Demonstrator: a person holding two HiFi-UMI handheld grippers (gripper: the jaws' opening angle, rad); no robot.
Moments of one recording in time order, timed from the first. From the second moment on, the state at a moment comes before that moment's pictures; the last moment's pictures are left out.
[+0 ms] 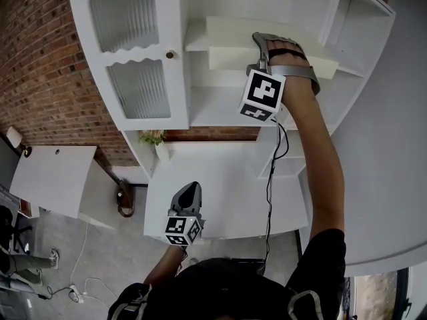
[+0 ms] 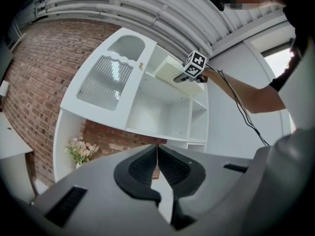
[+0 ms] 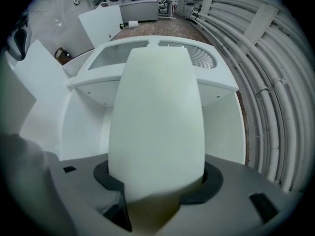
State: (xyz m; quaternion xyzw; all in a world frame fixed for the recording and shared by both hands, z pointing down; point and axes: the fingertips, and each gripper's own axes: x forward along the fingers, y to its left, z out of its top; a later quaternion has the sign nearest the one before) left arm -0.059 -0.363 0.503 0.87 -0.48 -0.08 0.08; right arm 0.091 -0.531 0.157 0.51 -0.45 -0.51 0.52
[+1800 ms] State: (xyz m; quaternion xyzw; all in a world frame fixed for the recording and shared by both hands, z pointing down) left arm -0.063 -0.342 0.523 0.86 -0.50 -0.05 0.09; right arm 0.080 -0.554 0.147 0.52 -0.51 -0.55 0.41
